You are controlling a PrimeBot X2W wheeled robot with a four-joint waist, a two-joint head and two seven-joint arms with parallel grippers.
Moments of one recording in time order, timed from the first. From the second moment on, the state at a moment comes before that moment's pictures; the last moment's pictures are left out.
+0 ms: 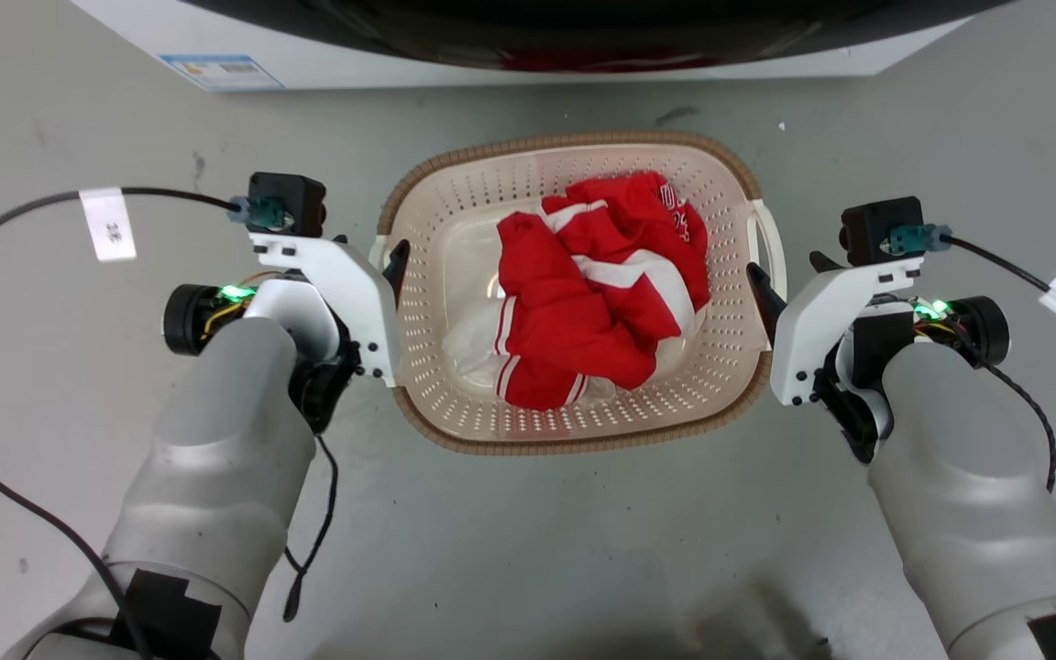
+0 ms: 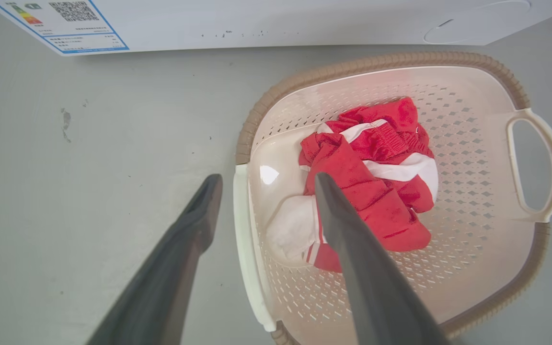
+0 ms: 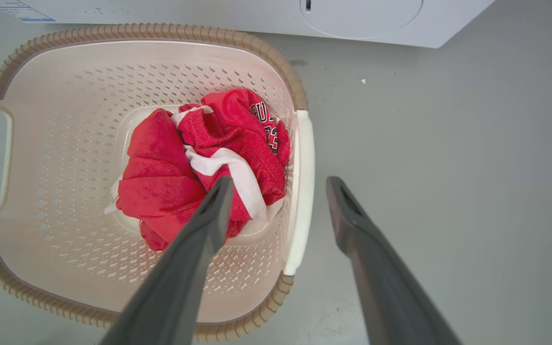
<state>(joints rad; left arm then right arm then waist) -0.90 0.14 -0.34 1.03 -0.45 -0.13 0.07 -0.78 -0.05 0.10 0.93 0.11 0.13 0.08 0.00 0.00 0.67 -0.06</state>
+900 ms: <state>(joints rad) -1.08 0.21 -0.58 1.13 -0.70 -0.13 0.22 -1.08 -0.05 0.27 1.26 0.31 0.13 0.16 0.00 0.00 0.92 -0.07</state>
